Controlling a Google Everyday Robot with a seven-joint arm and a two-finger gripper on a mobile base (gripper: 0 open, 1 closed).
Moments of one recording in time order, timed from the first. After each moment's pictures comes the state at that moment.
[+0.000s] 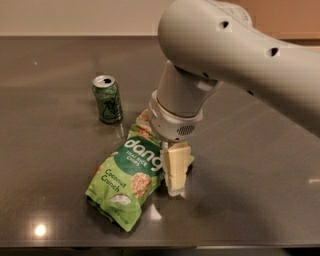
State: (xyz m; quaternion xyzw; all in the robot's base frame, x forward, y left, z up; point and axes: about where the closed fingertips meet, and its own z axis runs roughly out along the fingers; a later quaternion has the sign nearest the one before) arm 0.419 0.003 0.856 -0.83 0.54 0.08 0.12
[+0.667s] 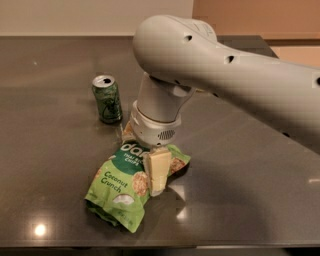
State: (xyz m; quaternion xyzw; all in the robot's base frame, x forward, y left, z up) arm 0.416 0.035 0.831 -0.85 0.51 0.11 0.09
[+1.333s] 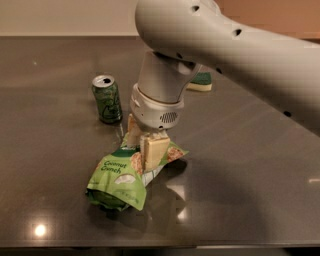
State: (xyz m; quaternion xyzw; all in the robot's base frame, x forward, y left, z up) arm 0.422 0.033 0.862 -0.85 0.51 0.13 0.09
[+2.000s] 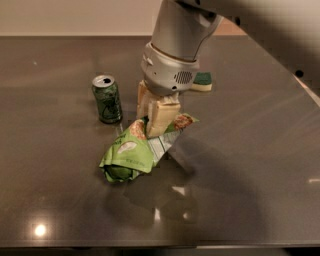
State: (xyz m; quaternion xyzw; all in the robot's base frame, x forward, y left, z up) arm 0.449 0.016 0.923 -0.84 0.51 0.13 0.10
